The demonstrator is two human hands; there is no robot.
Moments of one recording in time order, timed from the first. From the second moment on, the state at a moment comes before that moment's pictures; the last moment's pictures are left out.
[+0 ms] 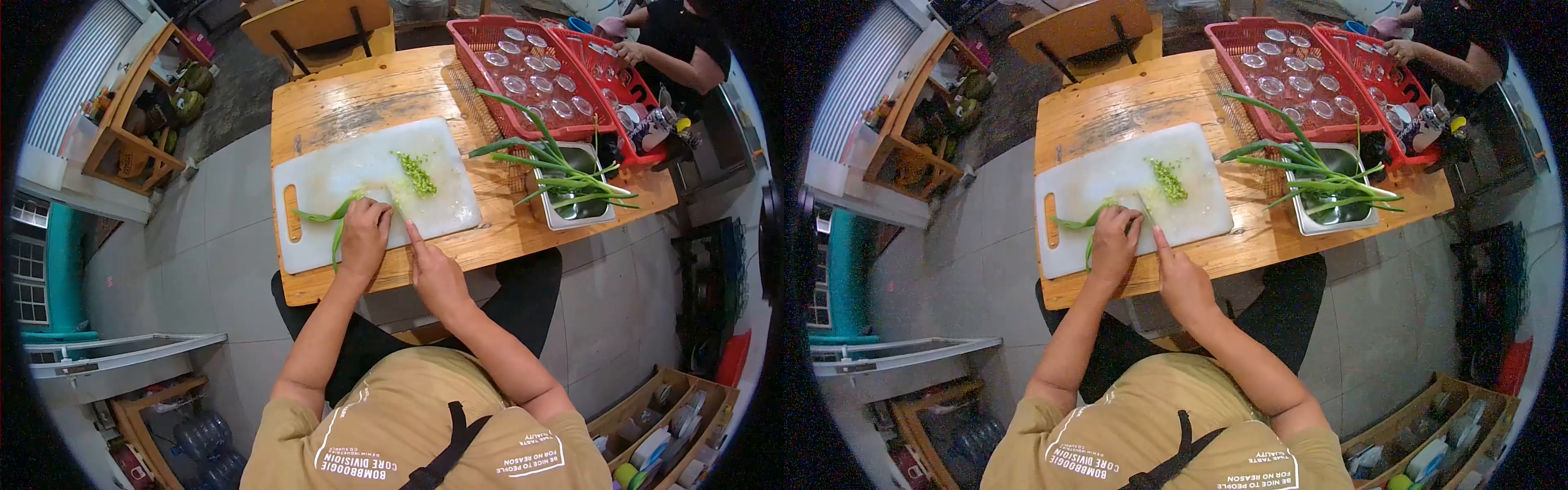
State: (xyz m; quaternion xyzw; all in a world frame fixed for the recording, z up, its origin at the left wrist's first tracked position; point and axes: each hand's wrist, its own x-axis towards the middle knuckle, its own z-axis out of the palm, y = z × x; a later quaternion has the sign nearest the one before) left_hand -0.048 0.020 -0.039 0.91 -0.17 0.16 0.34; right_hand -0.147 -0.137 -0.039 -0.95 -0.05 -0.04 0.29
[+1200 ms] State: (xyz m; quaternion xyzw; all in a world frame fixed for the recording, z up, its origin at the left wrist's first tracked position) left_hand -0.045 0.019 -0.038 0.91 -0.18 0.15 0.34; right_hand -0.141 -0.136 -0.035 -0.95 -0.03 -0.02 0.32
